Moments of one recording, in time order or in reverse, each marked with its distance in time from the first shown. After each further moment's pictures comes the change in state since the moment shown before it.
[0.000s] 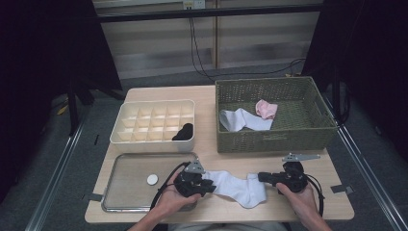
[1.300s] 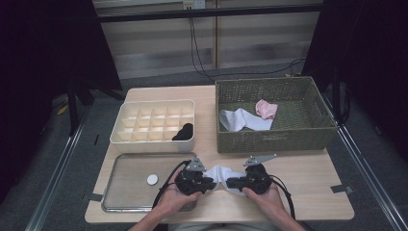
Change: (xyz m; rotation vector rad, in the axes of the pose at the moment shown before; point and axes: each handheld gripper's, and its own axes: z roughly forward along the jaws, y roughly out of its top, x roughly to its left) left arm 0.004 0.004 0.001 -0.003 0.053 -0.009; right arm 0.055 0.009 0.075 0.112 0.111 -0.137
